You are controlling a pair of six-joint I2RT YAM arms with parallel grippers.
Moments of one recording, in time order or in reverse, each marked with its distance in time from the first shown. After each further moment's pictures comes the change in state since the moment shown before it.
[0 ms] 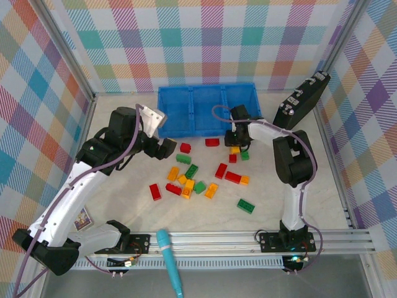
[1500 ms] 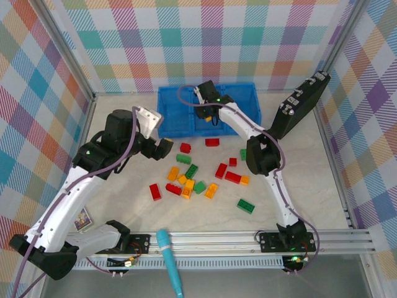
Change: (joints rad) left arm 0.000 -0.039 -0.024 0.015 -0.062 0.022; right arm 0.151 0.470 0.917 -0.107 0.174 -0.277
